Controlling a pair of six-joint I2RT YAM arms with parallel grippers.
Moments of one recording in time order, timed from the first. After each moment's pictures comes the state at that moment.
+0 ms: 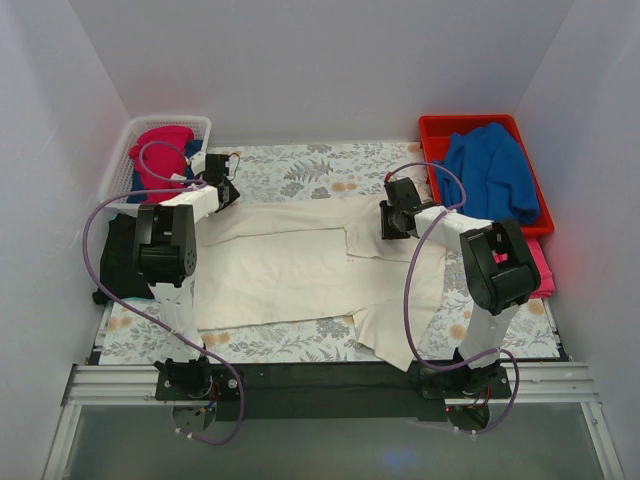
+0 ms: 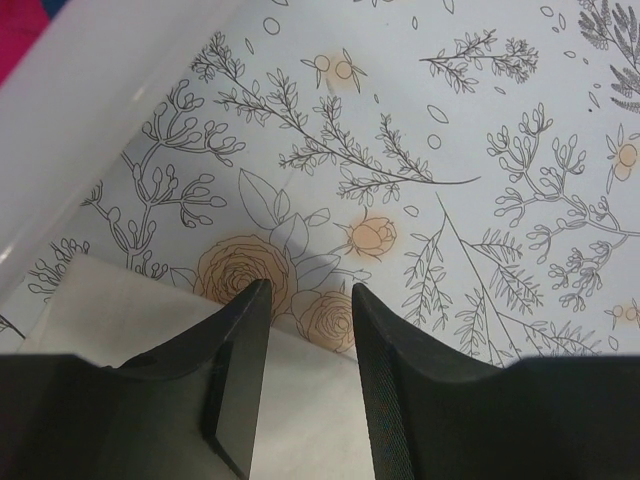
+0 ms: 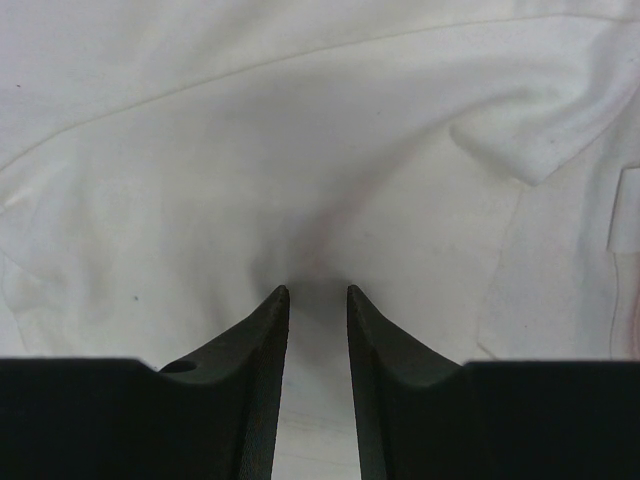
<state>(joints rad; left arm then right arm) -0.08 2.09 1.42 -0.15 -0.35 -0.66 0.41 1.83 1.11 -0.24 0.12 0.26</state>
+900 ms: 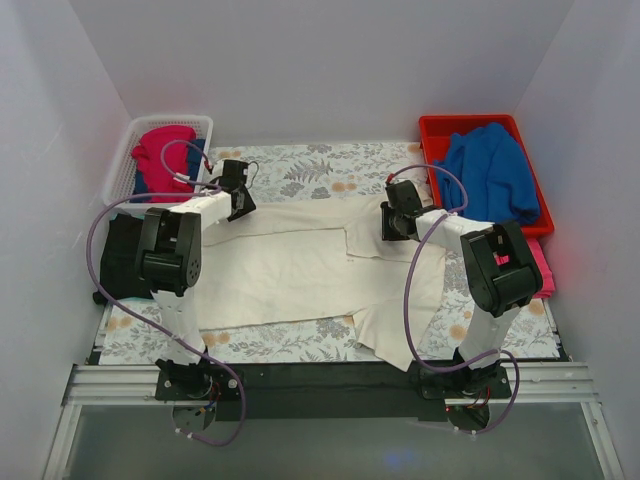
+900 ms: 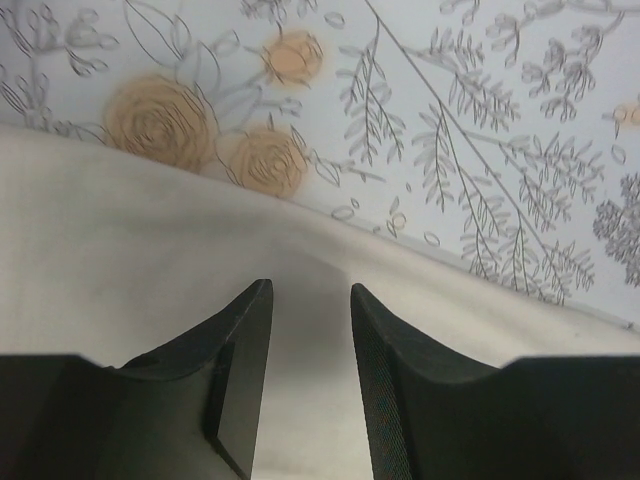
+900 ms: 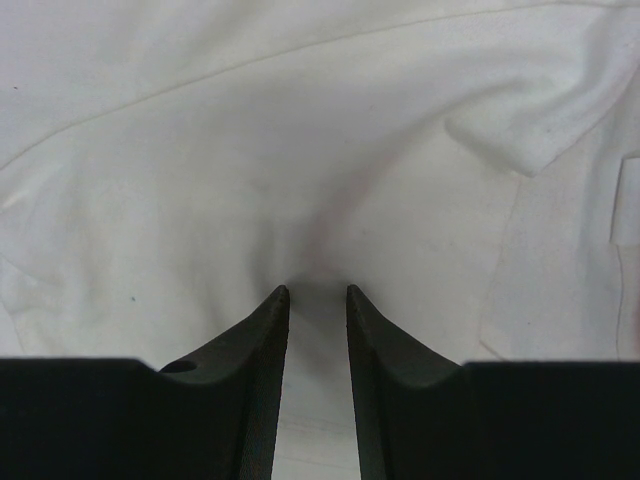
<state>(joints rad) -0.17 2.00 1.34 -0.22 -0.30 -0.58 0.41 1.81 1.07 -0.19 0.13 0.28</state>
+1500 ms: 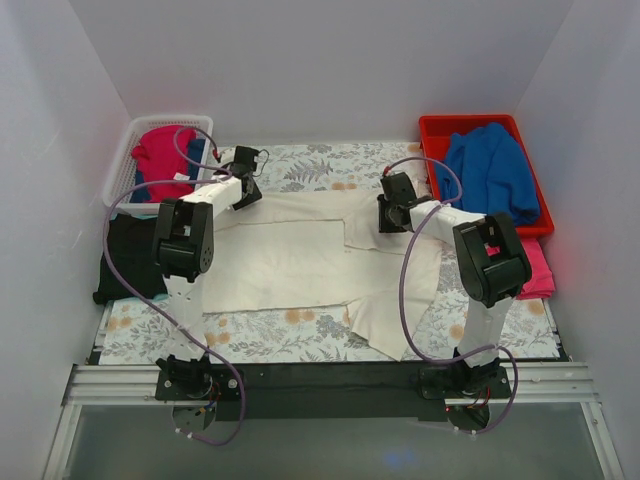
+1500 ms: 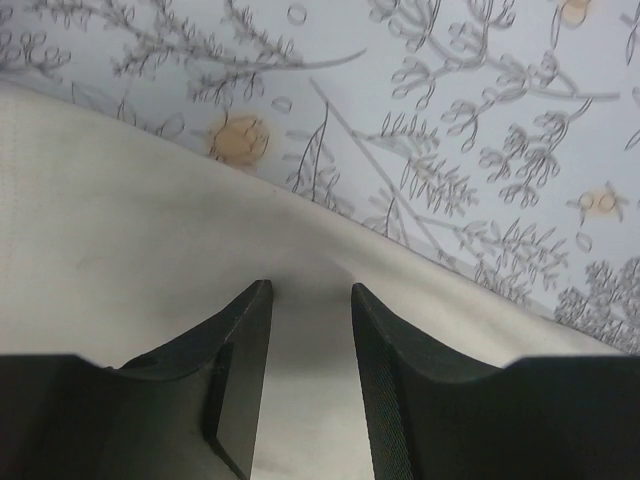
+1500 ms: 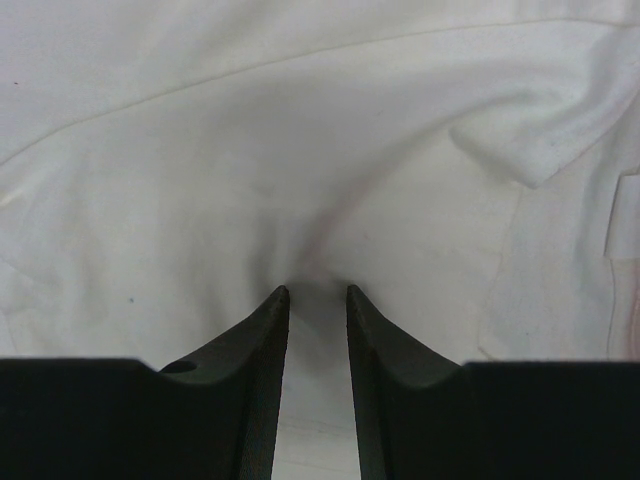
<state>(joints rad) -0.21 2.14 1.55 -0.37 -0.36 -0.61 0.41 1.88 1.15 -0.22 0.15 0.28</state>
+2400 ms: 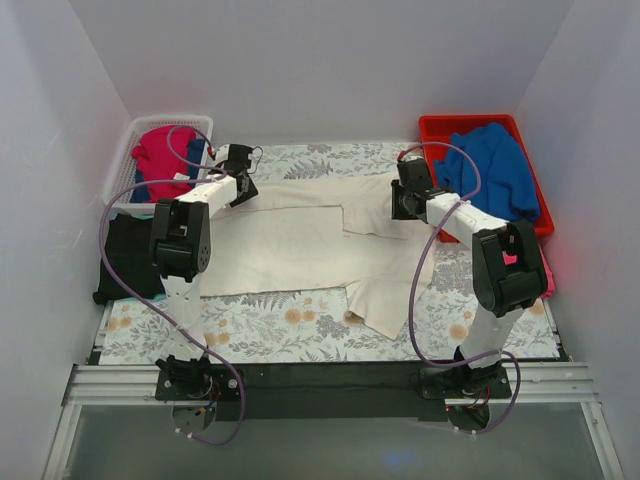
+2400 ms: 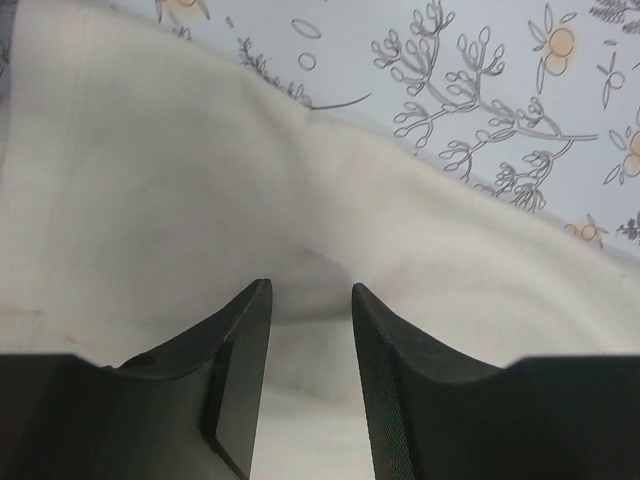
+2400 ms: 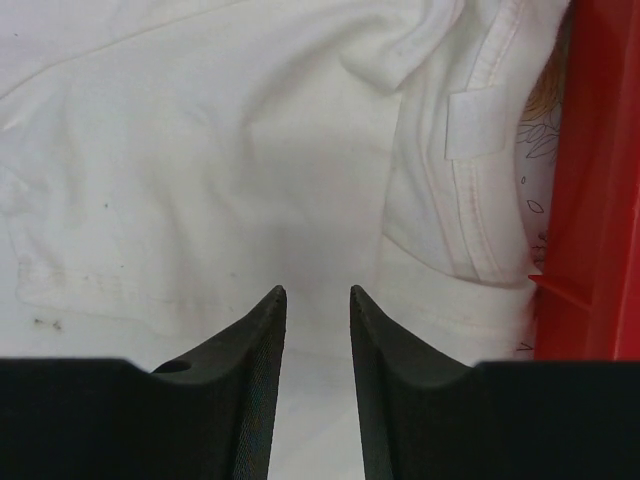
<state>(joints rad) -0.19 2.19 1.63 -0.34 -0.36 -0.60 0.34 1.82 1.24 -0.31 0.17 0.22</state>
